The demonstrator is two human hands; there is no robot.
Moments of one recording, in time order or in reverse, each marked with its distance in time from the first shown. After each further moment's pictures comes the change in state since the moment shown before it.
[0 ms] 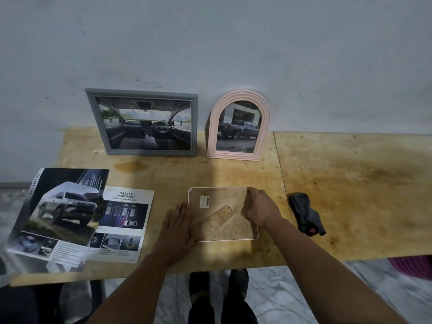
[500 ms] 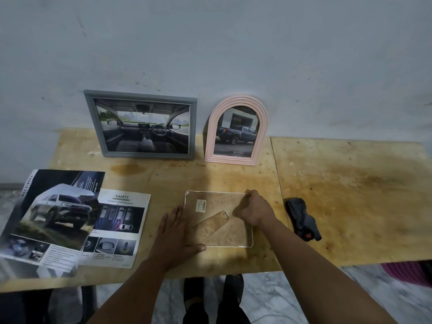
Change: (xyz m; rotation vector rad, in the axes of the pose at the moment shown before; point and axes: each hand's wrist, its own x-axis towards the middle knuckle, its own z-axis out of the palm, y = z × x) left_hand 0.000 0.006 -0.003 -0.085 -0.002 -0.078; right_hand 0.005 -0.013 -0.004 0.118 -0.024 0.137
